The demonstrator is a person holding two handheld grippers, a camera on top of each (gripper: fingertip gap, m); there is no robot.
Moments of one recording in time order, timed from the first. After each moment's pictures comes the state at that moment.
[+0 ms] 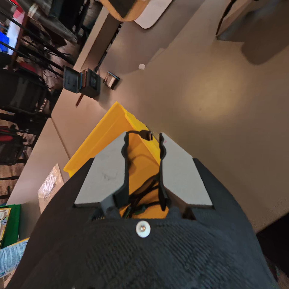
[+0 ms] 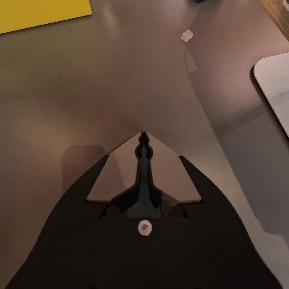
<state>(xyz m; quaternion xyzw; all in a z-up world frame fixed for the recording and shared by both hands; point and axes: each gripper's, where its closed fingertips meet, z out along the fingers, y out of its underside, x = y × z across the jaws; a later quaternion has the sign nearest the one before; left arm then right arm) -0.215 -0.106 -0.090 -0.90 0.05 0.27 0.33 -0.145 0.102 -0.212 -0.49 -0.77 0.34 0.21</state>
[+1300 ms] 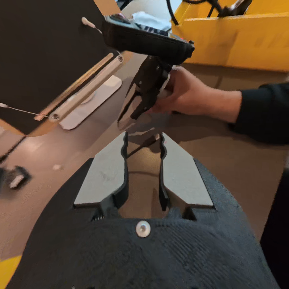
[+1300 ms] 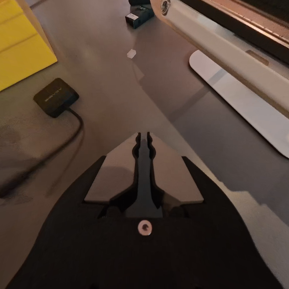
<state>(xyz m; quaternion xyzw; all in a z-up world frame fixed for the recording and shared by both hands) -0.067 0.081 -0.099 -0.87 0.10 0.07 0.49 -0.149 0.159 -0.192 -0.59 -0.67 0.38 0.24</state>
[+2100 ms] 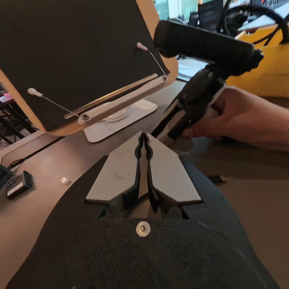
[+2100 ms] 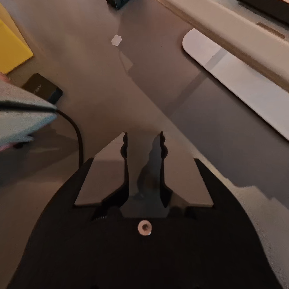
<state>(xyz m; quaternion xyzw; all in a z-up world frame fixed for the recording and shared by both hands) -0.133 0.119 -0.127 -0.76 0.03 0.13 0.63 -0.153 0.162 -0.209 -0.63 -0.65 0.35 0.23</state>
